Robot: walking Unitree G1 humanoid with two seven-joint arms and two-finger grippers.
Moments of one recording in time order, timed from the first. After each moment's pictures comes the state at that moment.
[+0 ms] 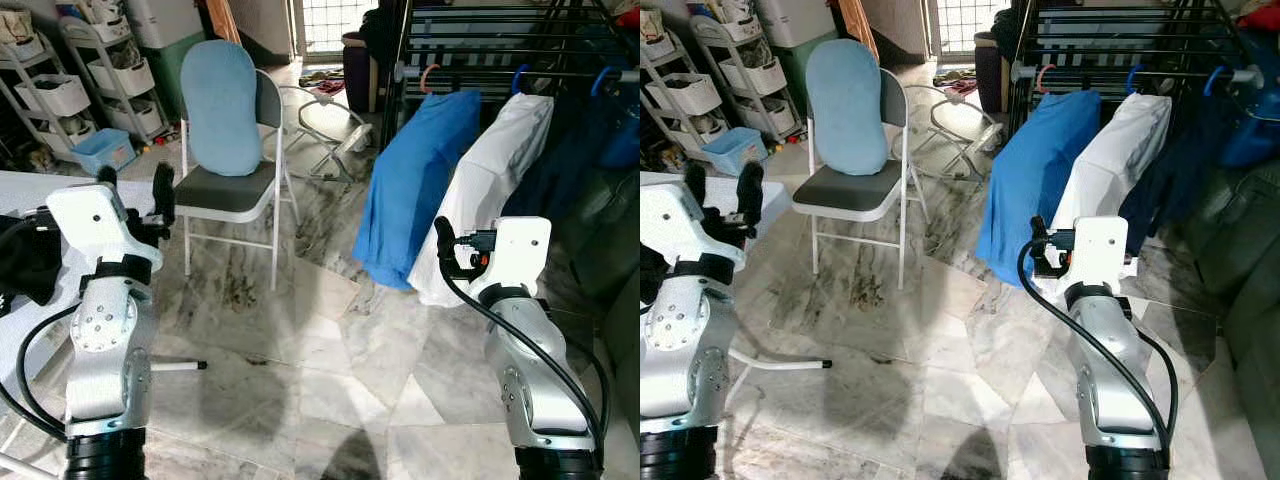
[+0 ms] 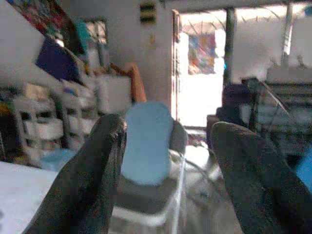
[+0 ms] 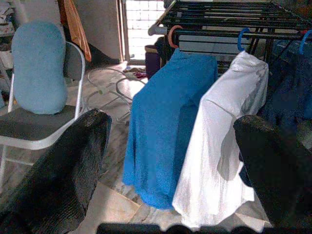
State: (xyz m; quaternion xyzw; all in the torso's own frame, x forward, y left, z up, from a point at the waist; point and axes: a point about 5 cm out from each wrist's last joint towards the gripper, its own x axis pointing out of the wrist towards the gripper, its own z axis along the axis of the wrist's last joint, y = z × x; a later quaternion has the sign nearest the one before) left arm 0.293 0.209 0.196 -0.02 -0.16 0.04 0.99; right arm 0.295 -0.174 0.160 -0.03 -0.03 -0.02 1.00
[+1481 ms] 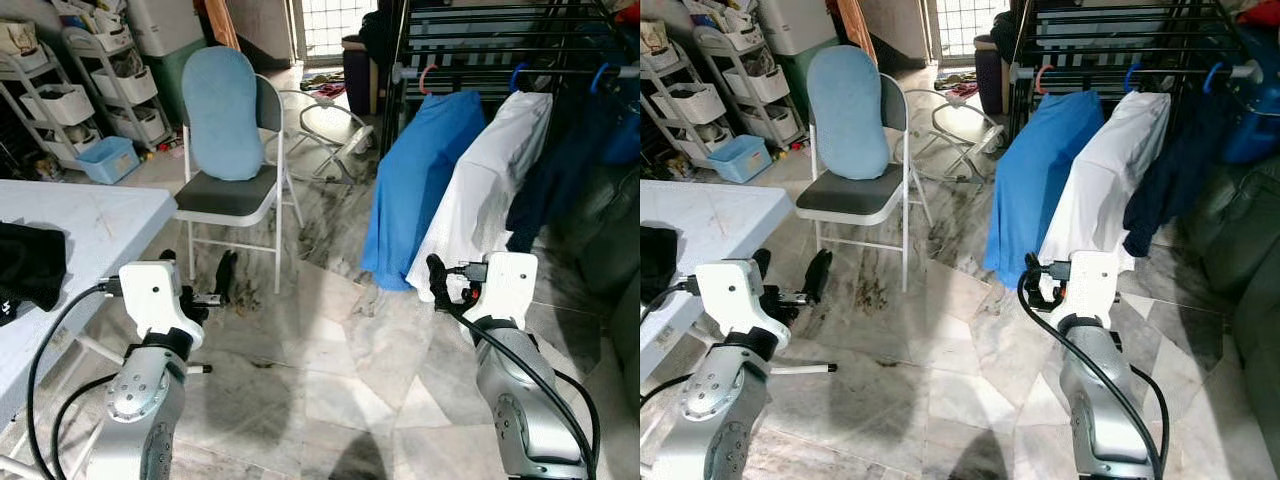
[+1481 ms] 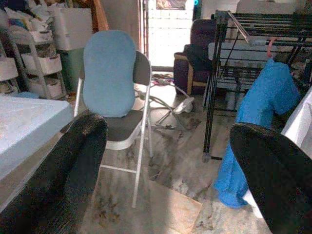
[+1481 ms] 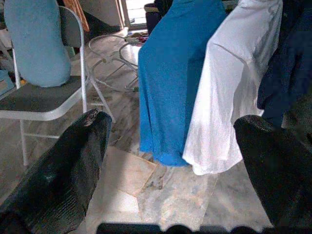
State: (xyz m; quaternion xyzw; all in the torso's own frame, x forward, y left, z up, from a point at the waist) left arm 0.250 0.170 0.134 -0.06 -0.03 -0.03 1.00; right arm 0.277 -0.173 0.123 0.01 0.06 -0.03 1.00
